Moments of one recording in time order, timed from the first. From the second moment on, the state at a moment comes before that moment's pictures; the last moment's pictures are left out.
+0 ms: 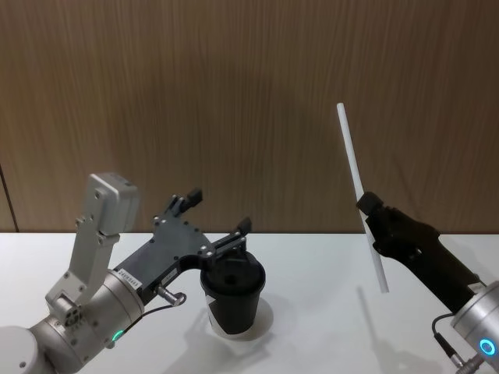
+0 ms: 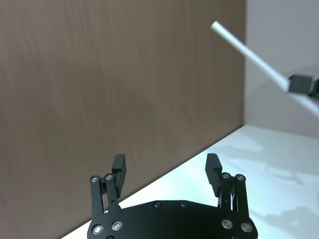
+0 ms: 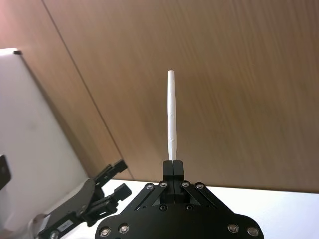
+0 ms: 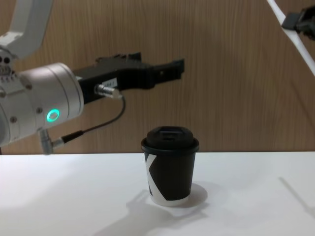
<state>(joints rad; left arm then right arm) -0.30 0.35 0.43 -1.65 -0.41 -0.01 -0.28 0.02 0.09 0.02 -1.98 0.57 0.45 0.40</state>
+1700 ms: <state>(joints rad) -0.32 0.21 0.36 -1.51 -1.00 -0.01 -0.70 -0.01 0.16 -0.02 -1.86 0.70 0.32 0.63</state>
